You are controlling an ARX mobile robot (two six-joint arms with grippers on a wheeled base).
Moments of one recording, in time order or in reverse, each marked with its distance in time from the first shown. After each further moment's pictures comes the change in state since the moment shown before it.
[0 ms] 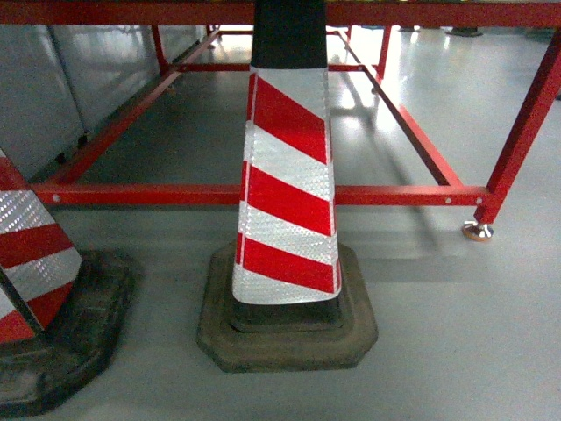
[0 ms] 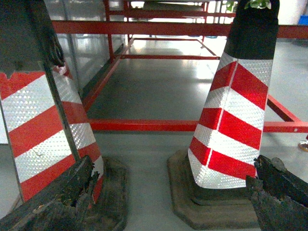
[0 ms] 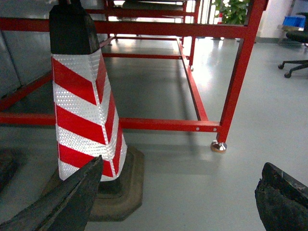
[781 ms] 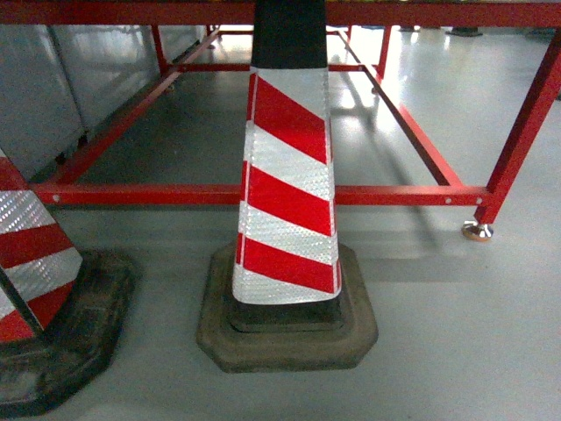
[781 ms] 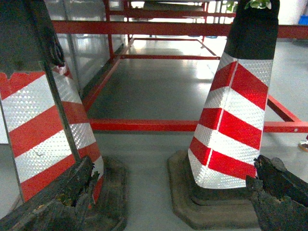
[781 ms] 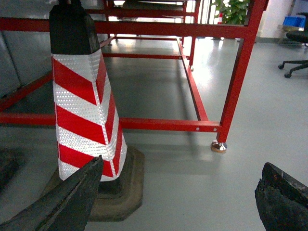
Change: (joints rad) left arm 0.000 0.000 0.000 0.000 0.000 0.000; right arm 0.000 0.000 0.000 0.000 0.000 0.000
